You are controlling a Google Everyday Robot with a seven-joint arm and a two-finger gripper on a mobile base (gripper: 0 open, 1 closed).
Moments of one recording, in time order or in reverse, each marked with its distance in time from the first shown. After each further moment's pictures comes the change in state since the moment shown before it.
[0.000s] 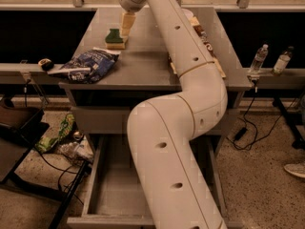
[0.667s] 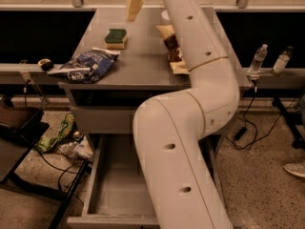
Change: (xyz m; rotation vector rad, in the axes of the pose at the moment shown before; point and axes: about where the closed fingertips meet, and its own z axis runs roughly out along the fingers) arm 0.008 -0.035 -0.053 0.082 0.022 0.017
